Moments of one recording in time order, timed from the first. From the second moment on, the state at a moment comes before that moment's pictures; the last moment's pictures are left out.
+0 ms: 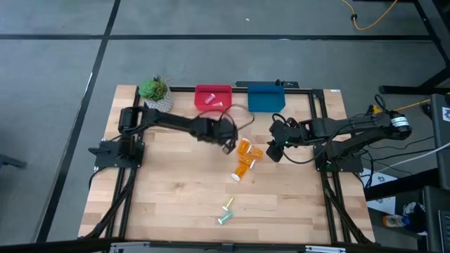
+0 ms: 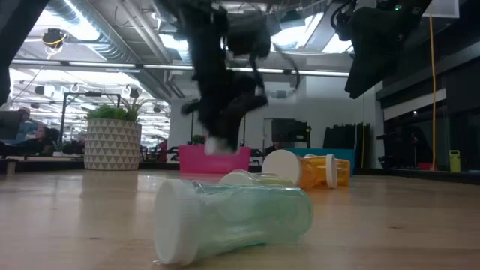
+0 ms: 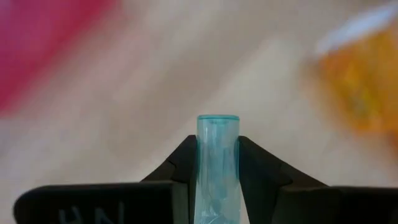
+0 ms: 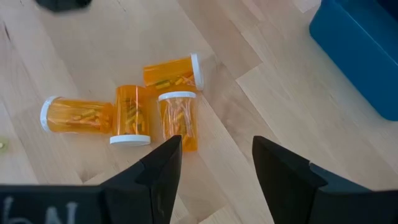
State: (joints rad) left arm 0.08 1.94 1.42 -0.70 -0.39 -0.63; right arm 0.07 1.18 0.93 -0.80 0.31 0.59
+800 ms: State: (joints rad) left arm 0.66 1.92 1.60 -0.77 -0.12 -0.12; right arm 0.07 1.18 0.93 -0.78 0.32 0.60
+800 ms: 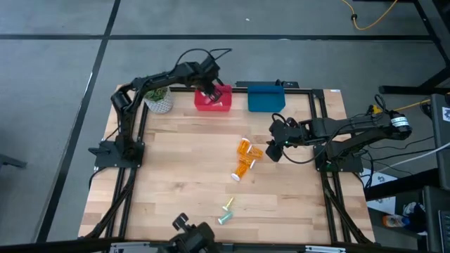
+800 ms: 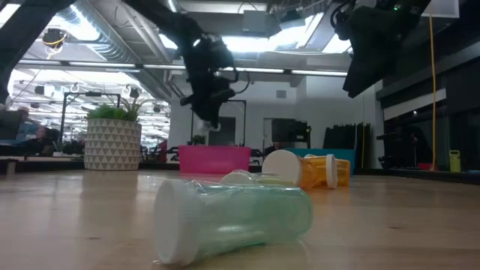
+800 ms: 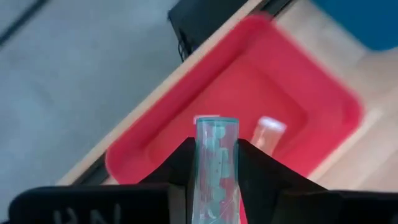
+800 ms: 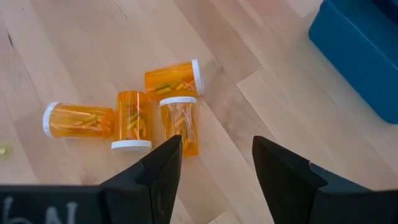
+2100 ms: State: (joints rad) left arm -0.01 1.82 1.56 -1.00 -0.04 -0.37; right arm 0.07 1.18 0.93 -0.89 0.31 0.57
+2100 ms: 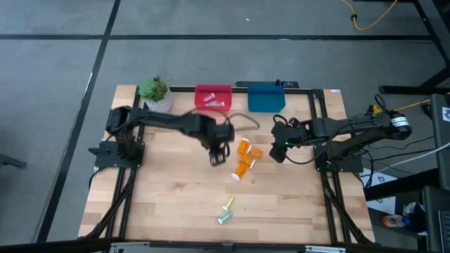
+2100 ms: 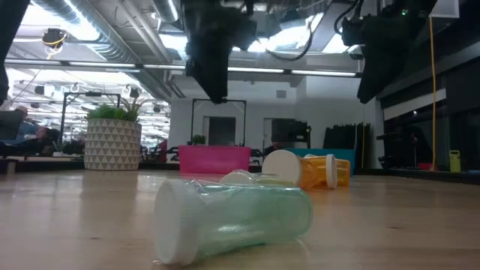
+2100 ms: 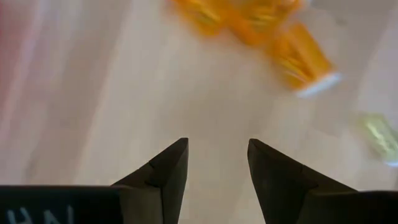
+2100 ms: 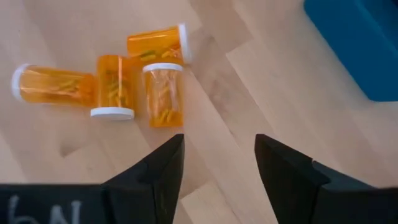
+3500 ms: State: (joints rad) left arm -0.08 1.39 1.56 -1.38 -0.41 -0.25; right arm -0.03 1.50 0.78 -0.40 0.16 0.41
